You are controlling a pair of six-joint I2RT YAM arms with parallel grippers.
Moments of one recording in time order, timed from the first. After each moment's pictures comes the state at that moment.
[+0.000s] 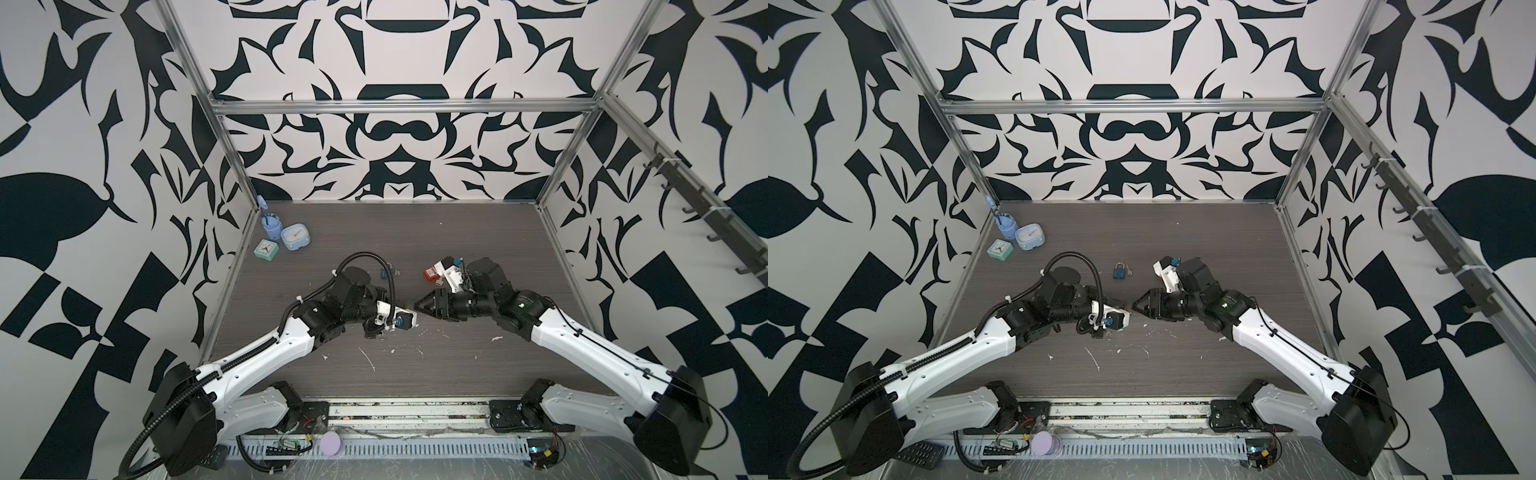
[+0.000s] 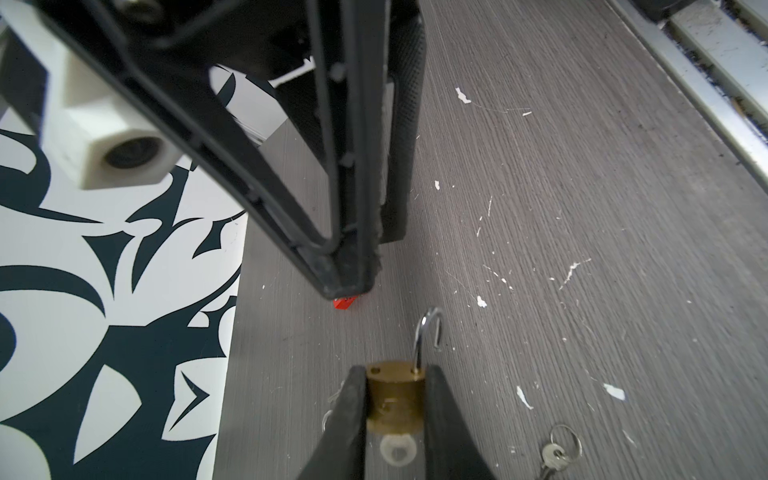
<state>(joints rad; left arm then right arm) -0.78 1.15 0.75 -0.16 0.37 1.05 0.67 1.12 0.83 -0.36 -0.54 0.87</state>
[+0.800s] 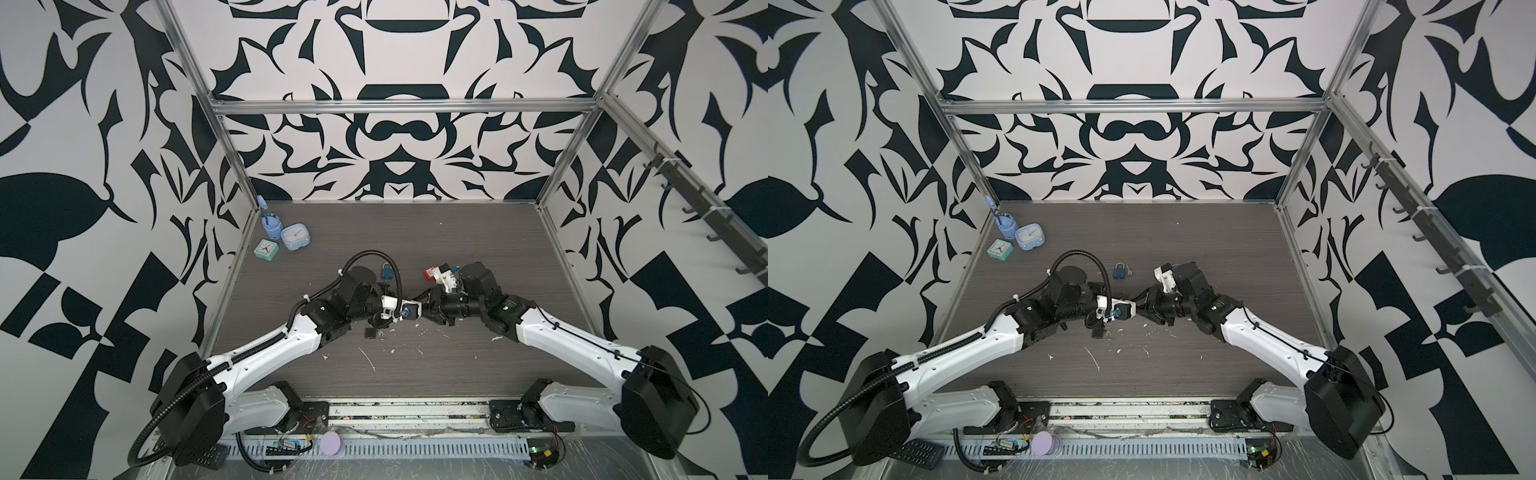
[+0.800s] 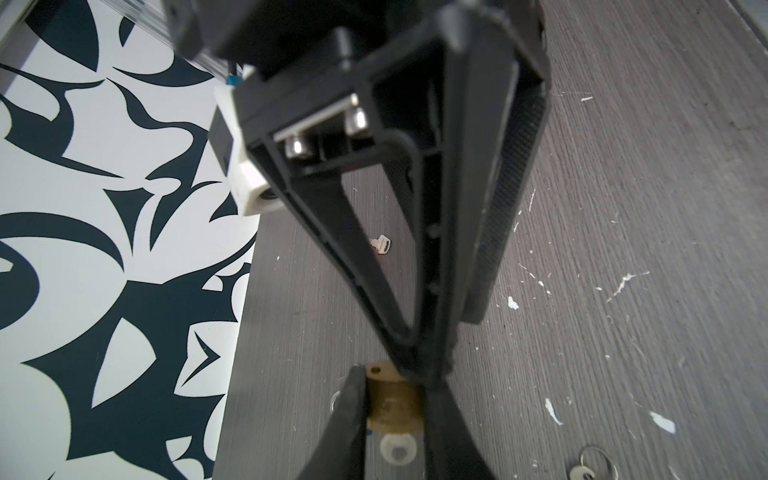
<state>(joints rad) -0.82 1.20 0.75 -0.10 0.27 0.98 0.66 1.22 0.72 -0.06 -0.61 1.18</state>
